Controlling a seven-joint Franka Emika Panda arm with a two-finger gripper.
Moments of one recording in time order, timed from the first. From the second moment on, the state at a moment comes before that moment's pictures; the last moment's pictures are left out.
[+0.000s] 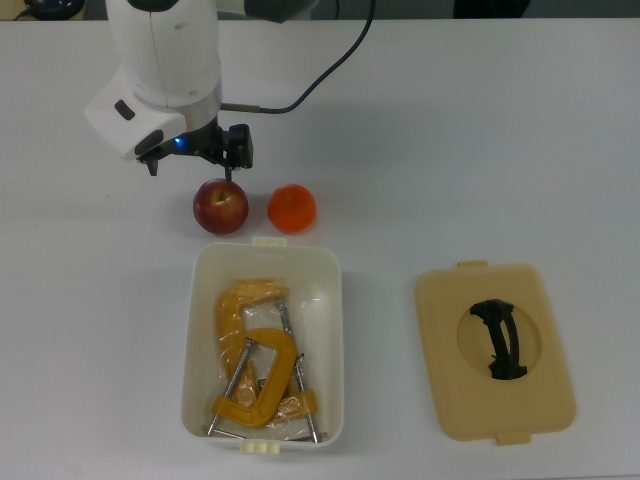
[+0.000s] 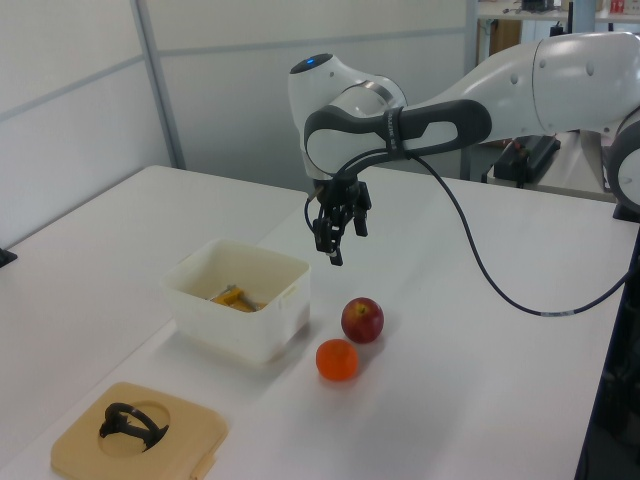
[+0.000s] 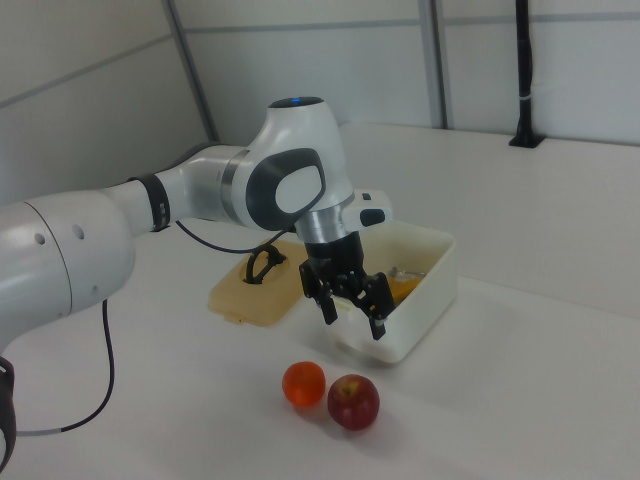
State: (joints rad) arm -0.08 0.35 0.02 -1.47 -0.12 1.76 -0.01
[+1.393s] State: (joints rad) arm -0.07 0.24 0.03 -1.93 -0.12 2.26 -0.01
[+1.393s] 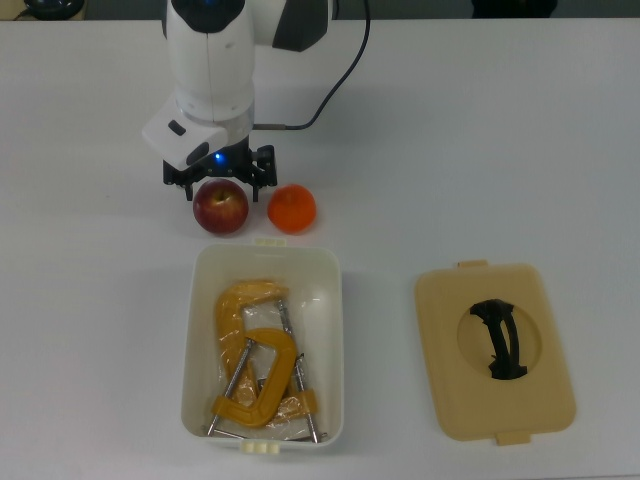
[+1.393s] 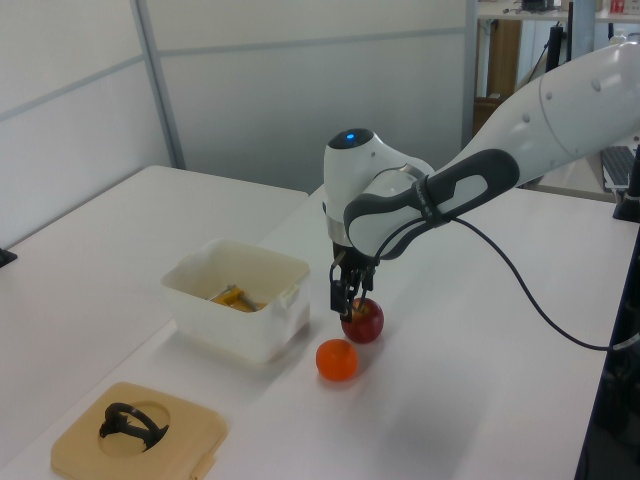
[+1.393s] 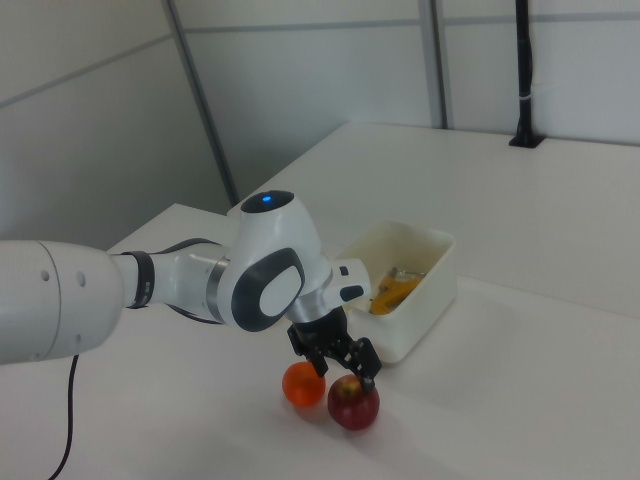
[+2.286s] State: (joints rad) arm -0.07 0.28 0.03 -1.90 -0.22 2.20 -0.02
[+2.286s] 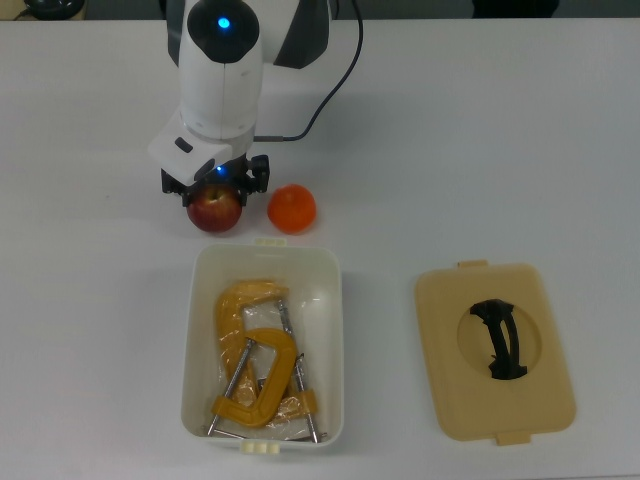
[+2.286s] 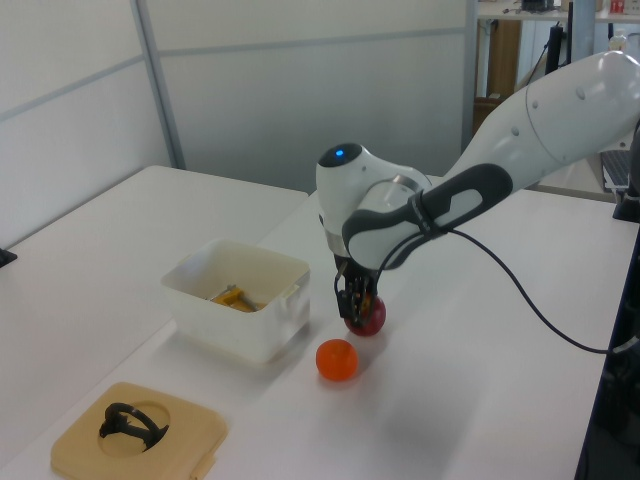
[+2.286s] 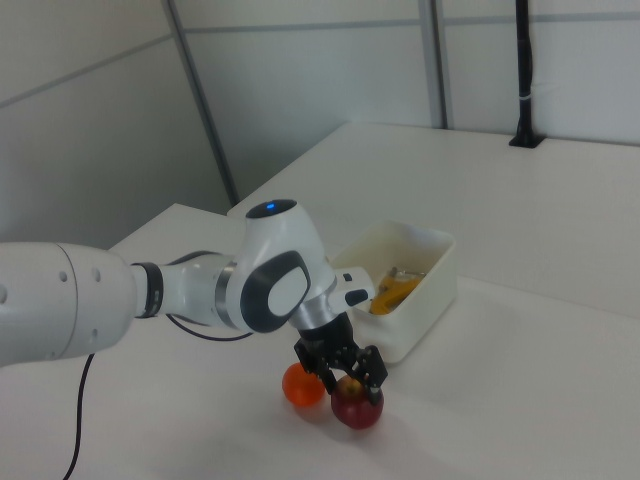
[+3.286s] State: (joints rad) arm -0.07 0.31 0.04 -1.60 0.01 2.28 -0.01
